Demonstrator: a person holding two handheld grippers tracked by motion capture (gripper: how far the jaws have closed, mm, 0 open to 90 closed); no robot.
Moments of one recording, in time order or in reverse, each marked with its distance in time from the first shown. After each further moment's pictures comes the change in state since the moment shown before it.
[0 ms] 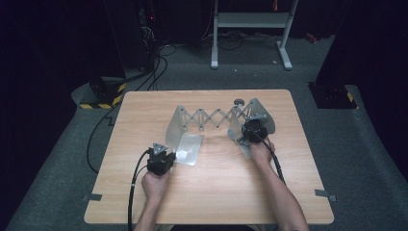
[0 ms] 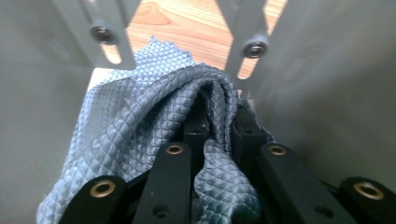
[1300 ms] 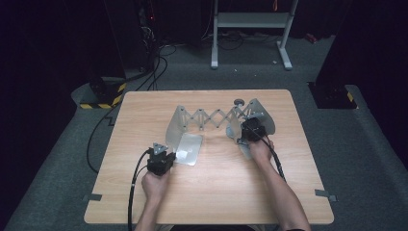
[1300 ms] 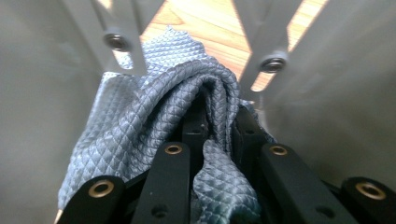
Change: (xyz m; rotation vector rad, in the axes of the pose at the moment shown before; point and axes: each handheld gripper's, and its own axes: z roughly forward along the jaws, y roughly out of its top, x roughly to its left) left arm 0.000 0.000 0.000 0.001 0.001 0.002; right arm 0.002 0.007 0.003 0.020 0.028 -0.053
